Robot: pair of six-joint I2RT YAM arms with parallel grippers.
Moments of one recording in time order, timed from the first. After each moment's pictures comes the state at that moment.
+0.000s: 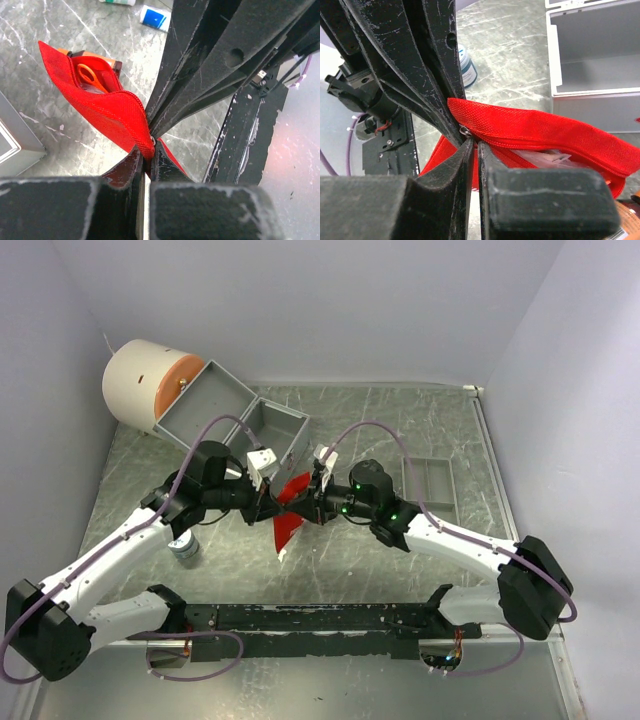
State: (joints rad) left arm -0.60 1.06 0.84 -0.34 0.60 0.02; right arm 0.82 1.27 0.72 0.35 -0.47 0.19
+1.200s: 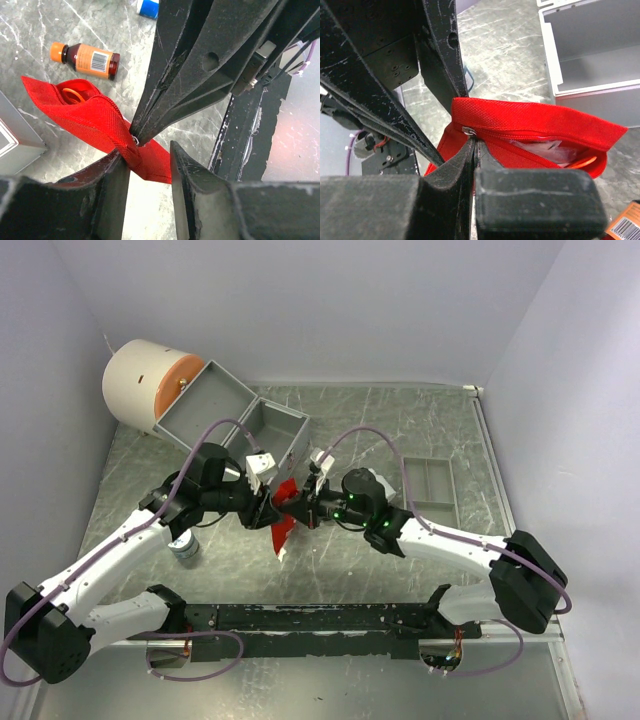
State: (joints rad) left arm -0.58 1.05 0.84 -0.39 0.65 0.08; right arm 0.87 1.30 0.69 0.44 -0.37 0.25
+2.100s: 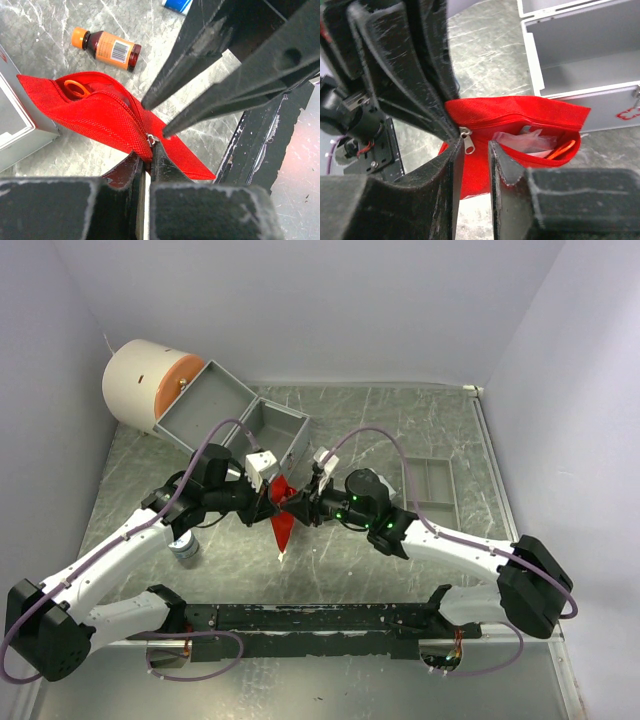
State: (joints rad) left arm -0.59 1.07 0.84 -0.39 0.52 0.05; right arm 0.89 1.27 0.68 0.44 -0.25 0.23
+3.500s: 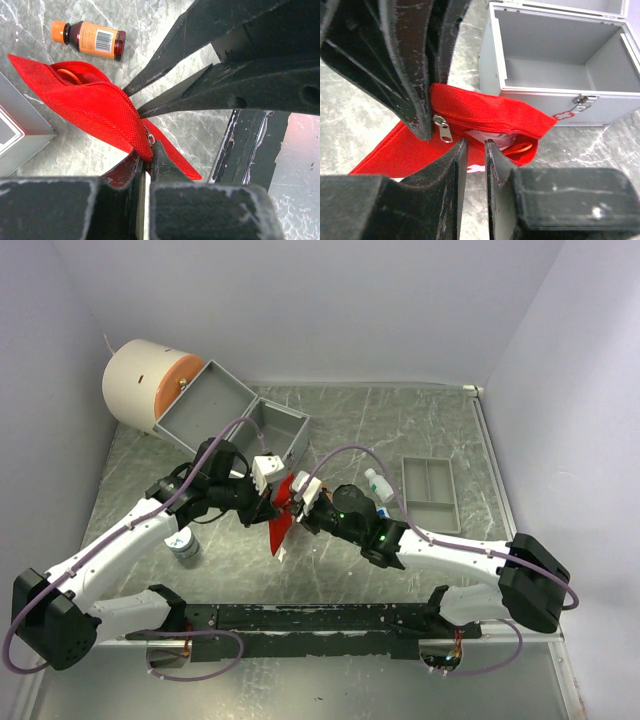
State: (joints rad) left arm -0.59 1.13 0.92 -0.53 0.59 0.21; right arm 1.03 1.27 0.67 0.38 0.02 -0.20
